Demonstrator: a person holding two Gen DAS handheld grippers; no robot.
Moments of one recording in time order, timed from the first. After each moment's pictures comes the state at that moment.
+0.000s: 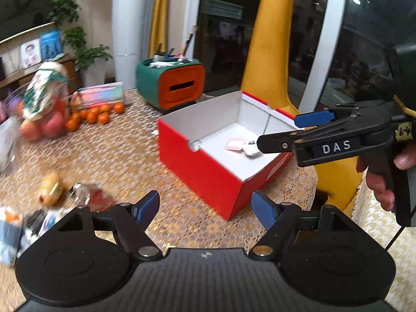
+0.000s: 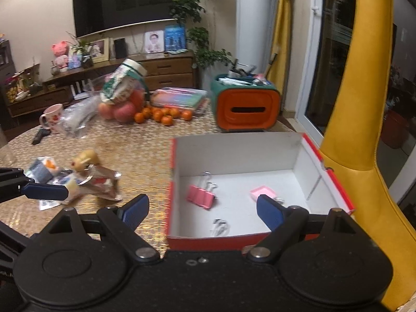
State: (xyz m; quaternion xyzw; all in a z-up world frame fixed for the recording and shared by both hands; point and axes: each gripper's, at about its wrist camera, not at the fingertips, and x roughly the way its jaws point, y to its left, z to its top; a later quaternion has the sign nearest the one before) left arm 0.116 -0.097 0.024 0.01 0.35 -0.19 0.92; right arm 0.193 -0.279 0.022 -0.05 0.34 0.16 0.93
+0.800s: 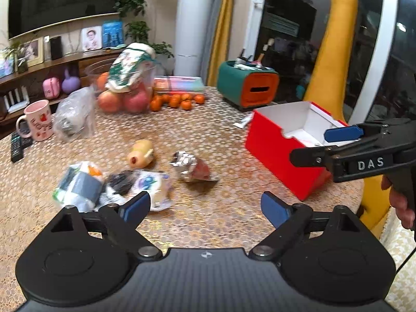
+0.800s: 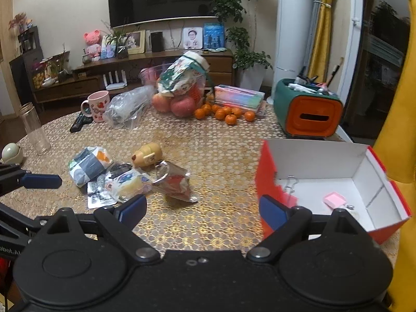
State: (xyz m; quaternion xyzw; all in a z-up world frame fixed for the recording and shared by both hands) left arm 0.072 0.039 0.009 -0.03 0.34 -0.08 0.94; right arm 0.161 -0.153 0.014 -0.07 0.34 0.21 0.91
